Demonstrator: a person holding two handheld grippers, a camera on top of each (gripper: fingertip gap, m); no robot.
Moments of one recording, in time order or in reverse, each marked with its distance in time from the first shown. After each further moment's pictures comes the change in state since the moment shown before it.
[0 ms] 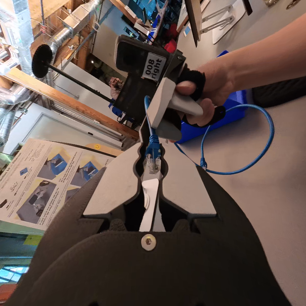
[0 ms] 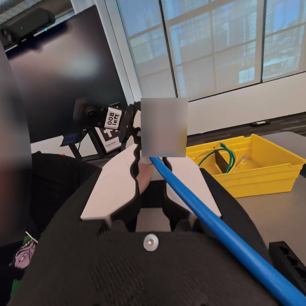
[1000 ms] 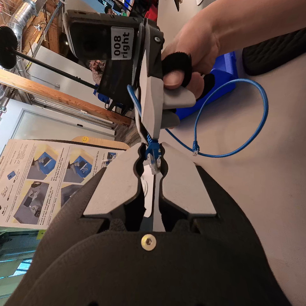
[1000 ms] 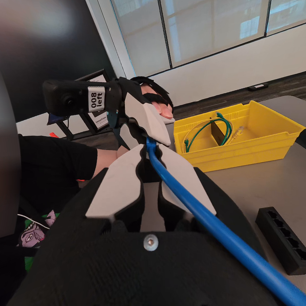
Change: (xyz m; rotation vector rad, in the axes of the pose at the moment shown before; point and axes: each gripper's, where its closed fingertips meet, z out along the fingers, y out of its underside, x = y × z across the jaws) left arm 0.020 0.021 0.004 -0.122 0.095 0.086; right arm 0.010 0.031 0.002 -0.212 0.065 0.032
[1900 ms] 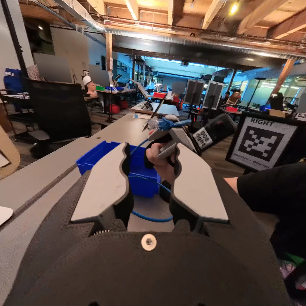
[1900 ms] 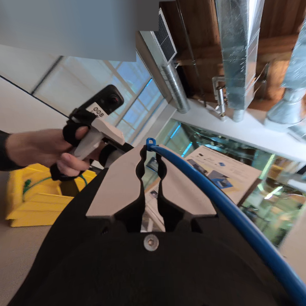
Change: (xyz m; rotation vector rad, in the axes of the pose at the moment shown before) left arm -0.057 -0.035 0.002 0.589 0.242 -1.114; right arm -0.017 -0.070 -0.061 0.440 0.722 -1.104
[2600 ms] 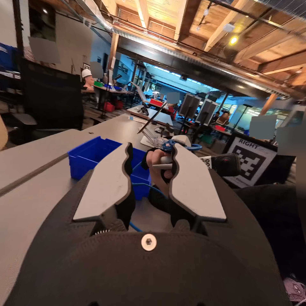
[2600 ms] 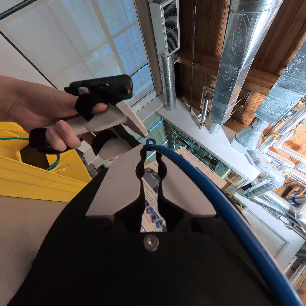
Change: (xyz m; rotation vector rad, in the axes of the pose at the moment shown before) left arm -0.019 0.000 -0.006 0.040 0.011 -0.192; right arm -0.020 0.016 0.005 -0.071 0.029 -0.330
